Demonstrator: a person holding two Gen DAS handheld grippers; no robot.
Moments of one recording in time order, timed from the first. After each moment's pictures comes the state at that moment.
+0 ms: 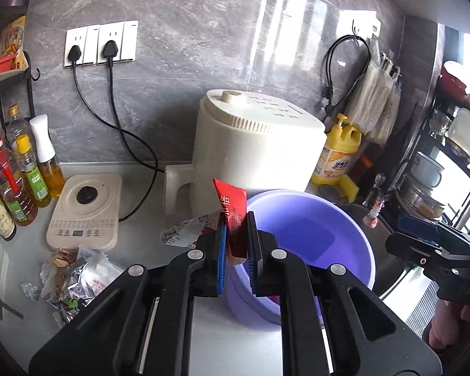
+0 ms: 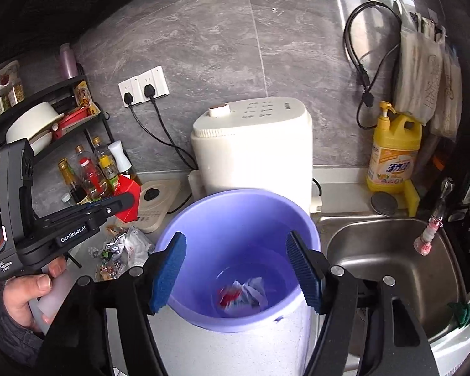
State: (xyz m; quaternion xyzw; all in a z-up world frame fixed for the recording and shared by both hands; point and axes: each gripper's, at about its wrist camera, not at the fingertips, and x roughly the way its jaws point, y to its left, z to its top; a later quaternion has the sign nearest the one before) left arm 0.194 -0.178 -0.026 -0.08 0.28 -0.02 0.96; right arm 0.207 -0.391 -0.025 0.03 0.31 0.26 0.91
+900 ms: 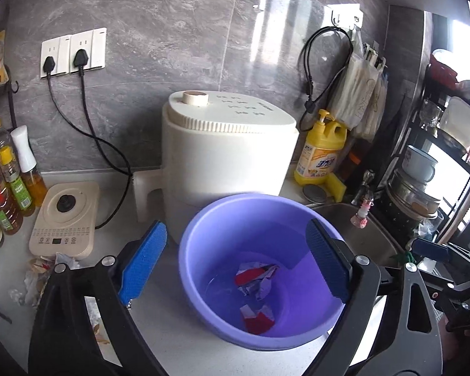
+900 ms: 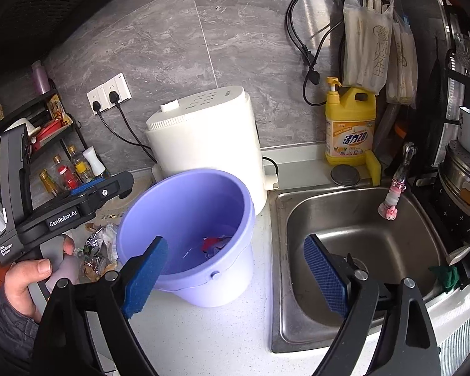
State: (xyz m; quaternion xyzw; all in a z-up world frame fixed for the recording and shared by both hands) left arm 0.203 -0.213 -0.029 -0.07 0.28 -0.03 0.96; right arm 0.191 -0.450 -0.041 0.06 0.34 0.21 0.92
